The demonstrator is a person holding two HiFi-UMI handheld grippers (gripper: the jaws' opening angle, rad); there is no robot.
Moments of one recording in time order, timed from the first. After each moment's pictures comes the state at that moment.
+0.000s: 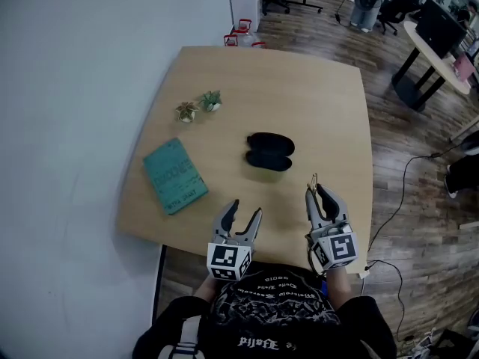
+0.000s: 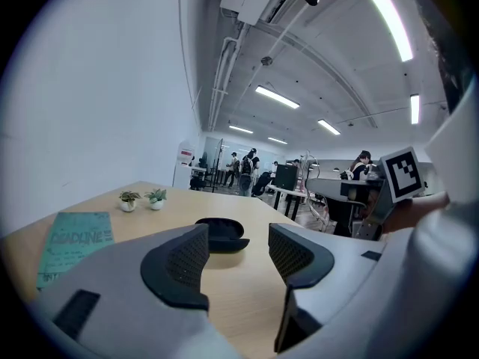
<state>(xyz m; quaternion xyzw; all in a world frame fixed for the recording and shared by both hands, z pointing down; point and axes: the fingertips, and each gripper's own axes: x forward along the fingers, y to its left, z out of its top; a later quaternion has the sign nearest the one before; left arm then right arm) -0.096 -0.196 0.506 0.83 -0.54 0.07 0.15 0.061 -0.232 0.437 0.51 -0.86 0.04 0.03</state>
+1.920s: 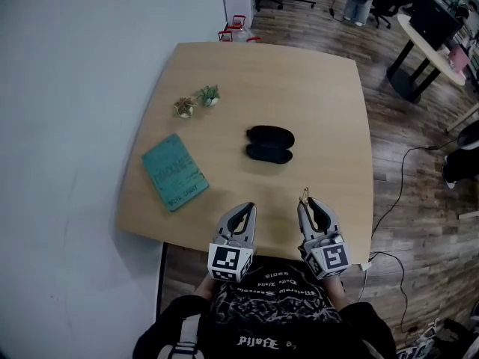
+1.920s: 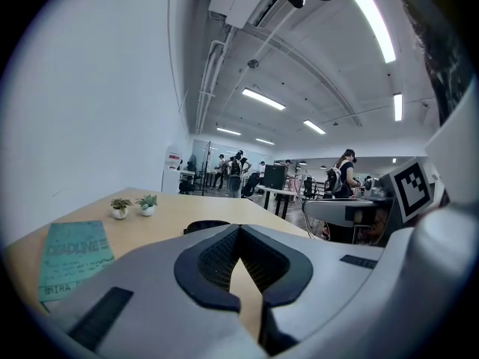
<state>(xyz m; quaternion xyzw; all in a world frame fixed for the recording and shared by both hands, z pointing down) -0.095 -0.177 0.498 0.86 -0.50 0.07 0.12 0.037 -0.182 0.472 0.51 -0.85 0.09 0.03</state>
